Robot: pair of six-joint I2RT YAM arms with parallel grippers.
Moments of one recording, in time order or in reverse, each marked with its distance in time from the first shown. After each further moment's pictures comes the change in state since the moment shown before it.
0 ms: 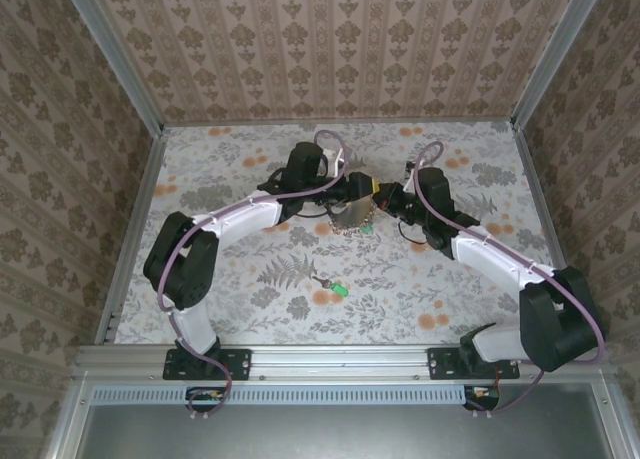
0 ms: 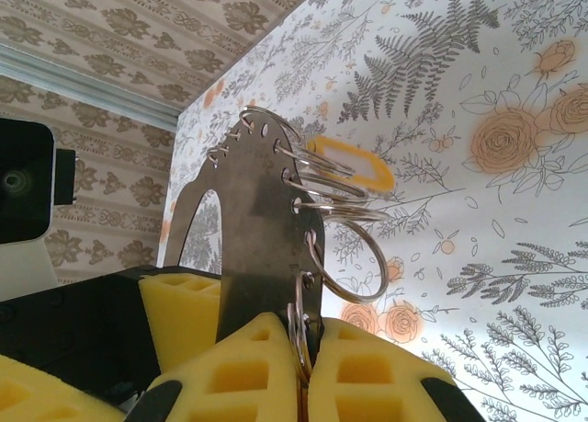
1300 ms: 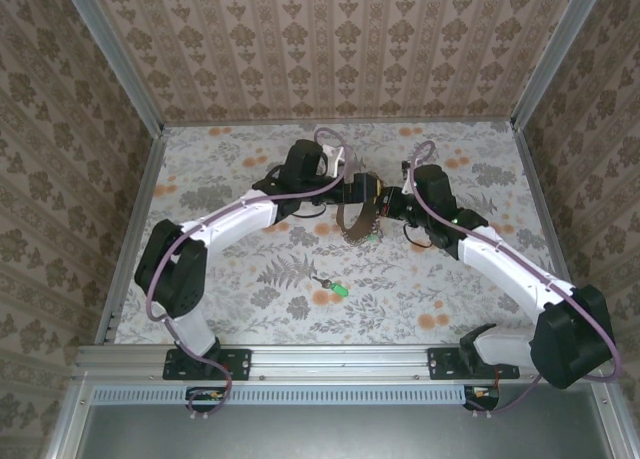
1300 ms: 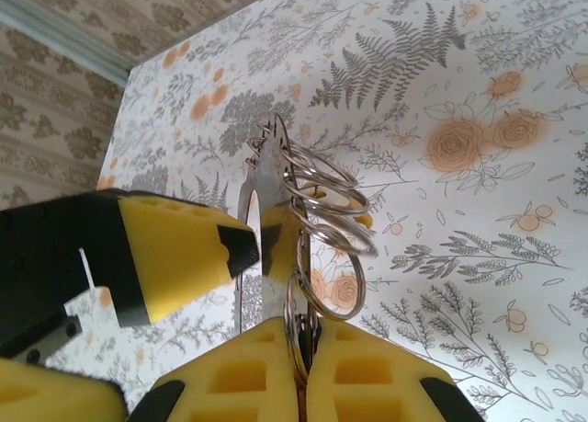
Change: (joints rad) left arm -0.013 -0.087 0.017 -0.168 -0.111 0.200; right arm 0.046 -0.085 0.104 -0.296 0.100 -0.235
